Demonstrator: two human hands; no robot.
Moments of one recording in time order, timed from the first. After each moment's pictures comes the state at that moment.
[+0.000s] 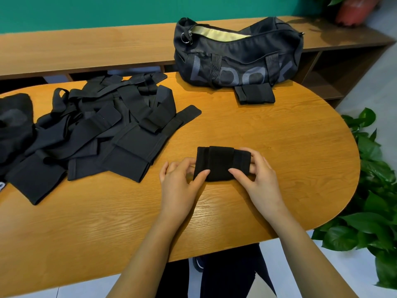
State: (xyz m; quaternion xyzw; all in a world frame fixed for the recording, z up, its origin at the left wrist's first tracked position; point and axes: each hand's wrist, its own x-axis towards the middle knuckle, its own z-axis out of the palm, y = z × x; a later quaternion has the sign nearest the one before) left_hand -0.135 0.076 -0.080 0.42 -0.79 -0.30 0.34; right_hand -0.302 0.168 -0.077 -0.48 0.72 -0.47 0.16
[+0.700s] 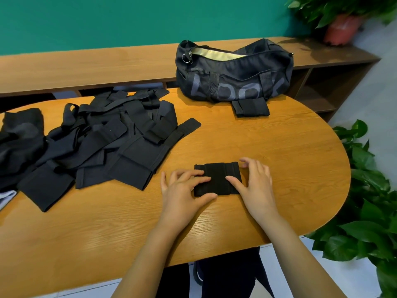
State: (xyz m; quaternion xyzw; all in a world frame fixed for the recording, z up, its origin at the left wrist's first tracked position) left_hand -0.124 0.080 -0.075 0.38 -0.87 -0.23 0.24; right_hand -0.302 0.165 -0.079 -0.46 0.81 -0.35 0.06
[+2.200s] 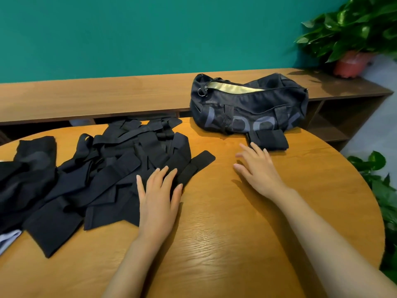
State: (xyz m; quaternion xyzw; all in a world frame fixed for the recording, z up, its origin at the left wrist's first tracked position) left_hand -0.099 -0.018 -0.062 0.47 -0.83 -0.06 0.29; right_hand -0.369 0.040 -0.034 -0.60 0.78 -0.17 0.05
